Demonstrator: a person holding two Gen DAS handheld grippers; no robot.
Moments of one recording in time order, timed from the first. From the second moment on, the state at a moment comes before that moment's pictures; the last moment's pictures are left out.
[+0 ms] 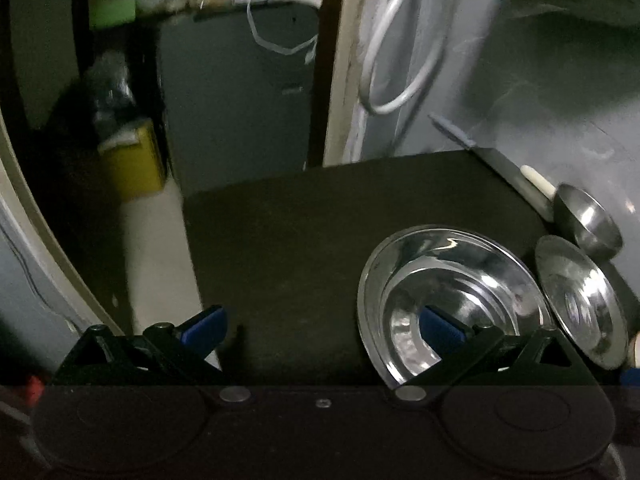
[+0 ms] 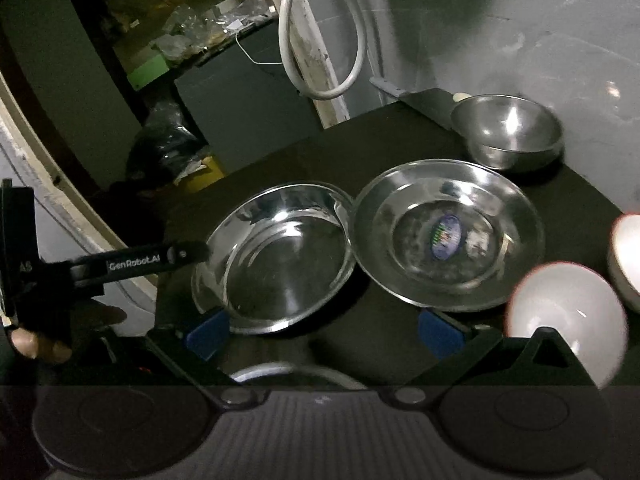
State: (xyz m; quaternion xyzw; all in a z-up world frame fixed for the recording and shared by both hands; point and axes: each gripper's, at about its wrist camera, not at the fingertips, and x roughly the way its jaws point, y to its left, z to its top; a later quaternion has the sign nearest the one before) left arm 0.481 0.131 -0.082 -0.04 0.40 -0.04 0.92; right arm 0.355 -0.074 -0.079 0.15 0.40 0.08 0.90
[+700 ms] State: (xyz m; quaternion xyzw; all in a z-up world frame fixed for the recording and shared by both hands) left arm 0.502 0.139 -0.100 -0.13 0.43 -0.11 0.89; right arm 0.407 -0.062 -0.111 0.18 0.42 0.06 0.89
